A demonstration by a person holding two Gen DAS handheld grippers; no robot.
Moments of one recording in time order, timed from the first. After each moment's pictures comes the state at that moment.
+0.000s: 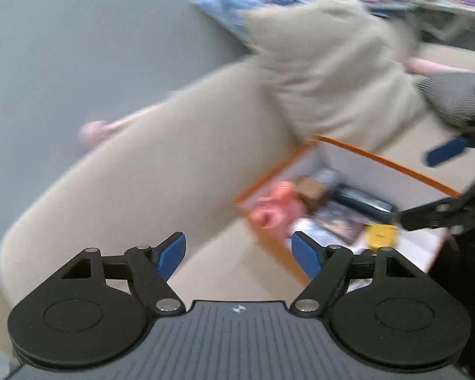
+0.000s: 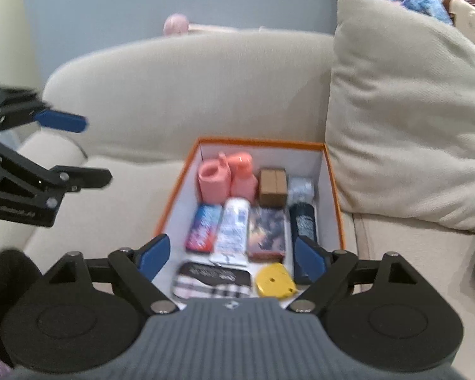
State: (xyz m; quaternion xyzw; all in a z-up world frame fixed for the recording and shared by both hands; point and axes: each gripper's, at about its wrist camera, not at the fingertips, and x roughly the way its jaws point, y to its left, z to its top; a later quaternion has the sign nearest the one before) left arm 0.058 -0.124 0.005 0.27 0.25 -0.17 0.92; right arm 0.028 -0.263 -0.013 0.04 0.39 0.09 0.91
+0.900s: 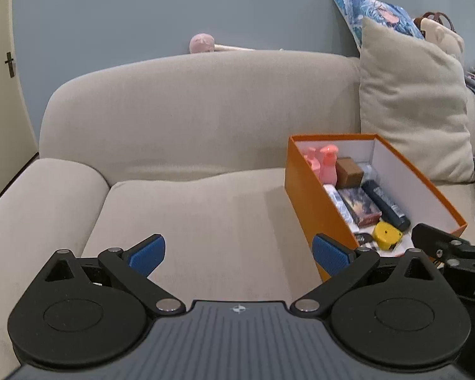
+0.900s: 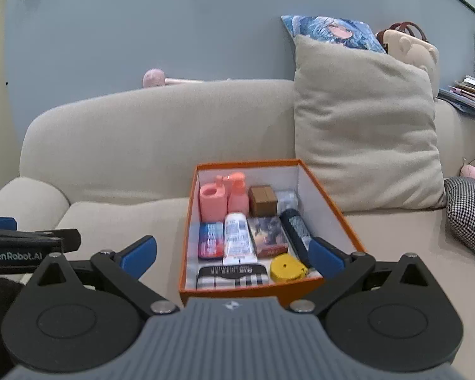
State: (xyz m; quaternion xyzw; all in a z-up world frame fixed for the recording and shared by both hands) left arm -0.022 -0.062 -0.051 0.04 0.31 -0.04 0.95; right arm -0.079 -0.195 -0.029 0.04 0.30 -0.01 0.95
